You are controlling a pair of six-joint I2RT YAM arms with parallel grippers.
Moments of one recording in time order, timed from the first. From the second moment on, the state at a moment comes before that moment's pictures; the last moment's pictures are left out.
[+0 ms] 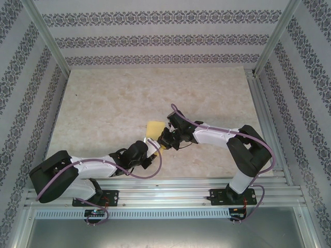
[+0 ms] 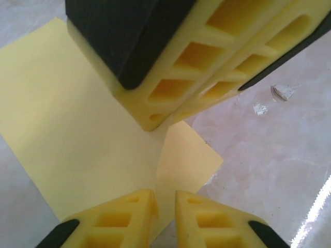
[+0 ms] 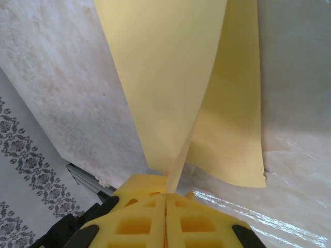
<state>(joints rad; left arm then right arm) -0.93 1.34 0.39 0.21 -0.11 0.01 0.74 1.70 0.94 -0.23 -0.53 1.21</state>
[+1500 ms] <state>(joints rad) -0.75 1.33 0.36 0.24 0.14 -0.19 0.53 1.71 1.14 -0.49 -0.77 -0.50</state>
